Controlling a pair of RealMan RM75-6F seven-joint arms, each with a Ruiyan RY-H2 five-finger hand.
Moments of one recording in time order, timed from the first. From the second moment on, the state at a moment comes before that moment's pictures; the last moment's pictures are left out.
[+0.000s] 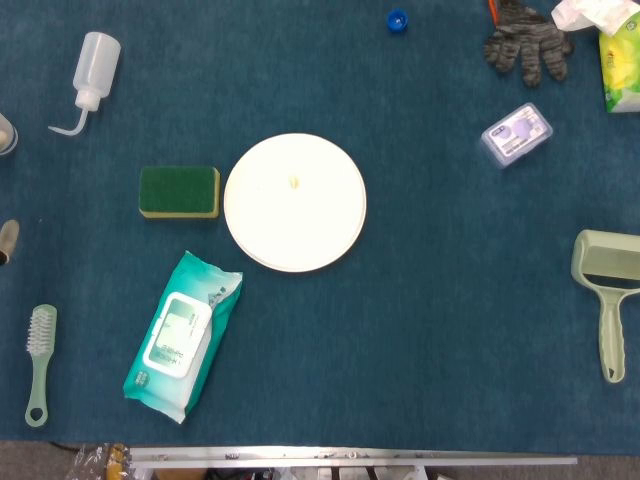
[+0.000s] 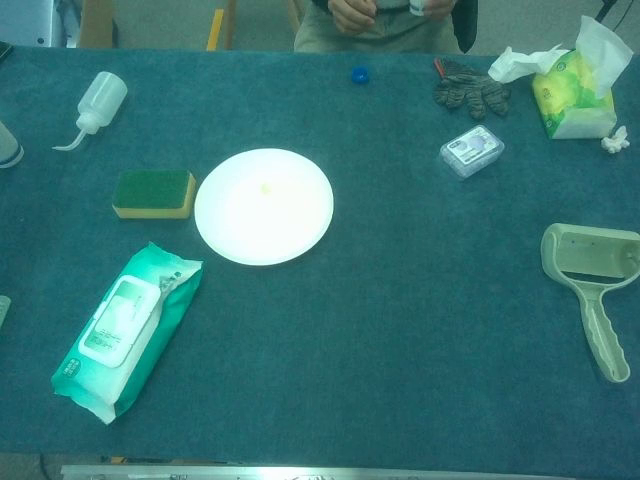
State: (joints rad) left arm -0.19 -1.05 -0.09 -1.88 1.36 1.46 0.40; right arm 0.09 -1.10 0.08 -1.59 -1.52 1.49 0.22
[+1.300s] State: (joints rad) left arm -0.51 -1.33 -0.11 -1.81 1.01 1.15 0.95; right arm 0.09 -1.11 0.09 -1.53 -1.49 1.48 0.28
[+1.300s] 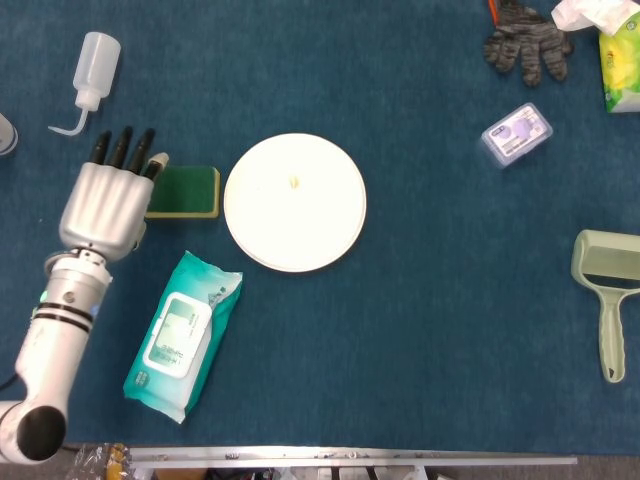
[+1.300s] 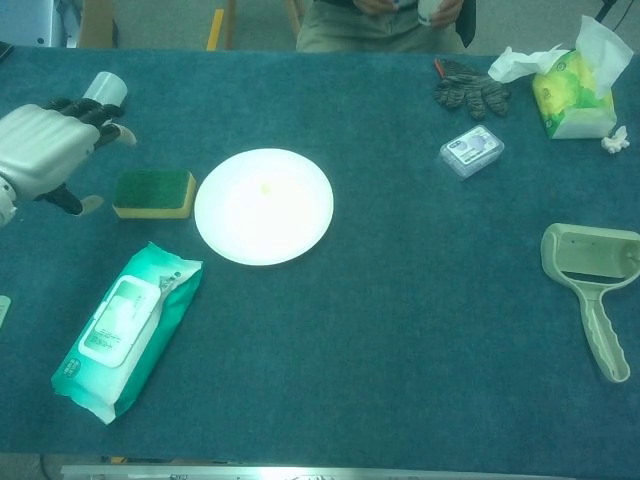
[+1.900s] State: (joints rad) left arm -0.62 -1.47 -0.10 -1.69 0.73 1.15 1.06; right arm 0.08 -1.10 0.09 -1.50 -1.48 1.47 0.30
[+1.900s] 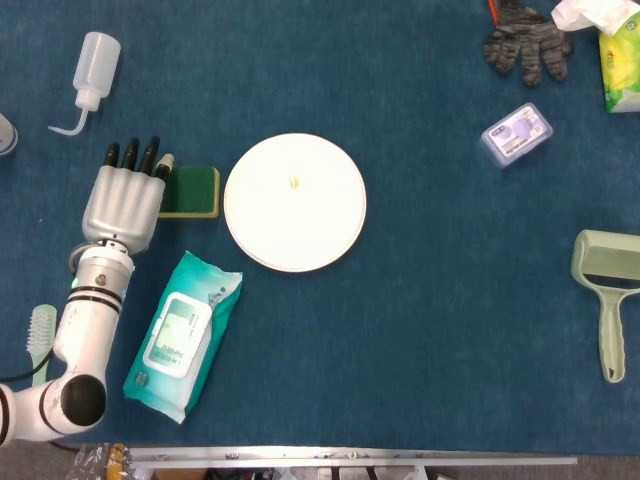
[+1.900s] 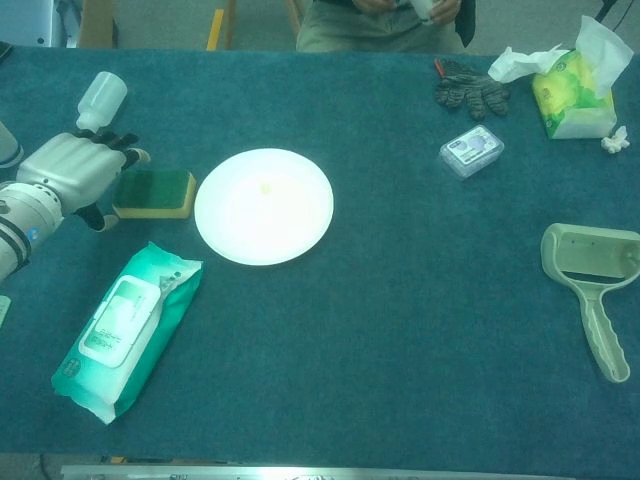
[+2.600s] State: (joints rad) left arm -0.69 -1.55 -0.10 -1.56 0.60 1.15 1.02; right arm 0.08 -1.10 0.09 -1.50 -1.49 1.48 0.31
